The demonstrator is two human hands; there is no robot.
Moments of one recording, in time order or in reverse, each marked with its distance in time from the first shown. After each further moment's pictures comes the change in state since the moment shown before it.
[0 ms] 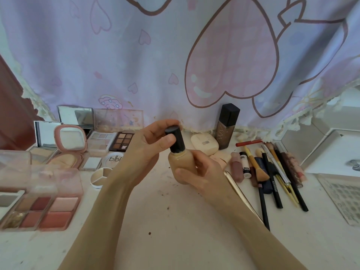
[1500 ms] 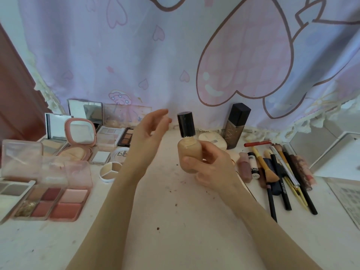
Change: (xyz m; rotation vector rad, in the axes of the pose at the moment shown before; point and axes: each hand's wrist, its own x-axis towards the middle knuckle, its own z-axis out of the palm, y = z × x) left_hand 0.008 -0.013 -0.010 0.390 0.419 0.055; right_hand 0.013 -0.007 -0.001 -0.119 0.076 0.006
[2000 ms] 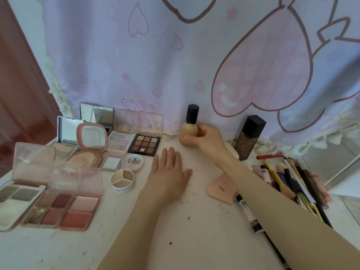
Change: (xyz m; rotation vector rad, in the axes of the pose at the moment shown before) left_hand -0.016 -0.038 0.013 1.217 -0.563 -0.241; right_hand 0.105 0.007 0.019 -0.172 0.071 0.064
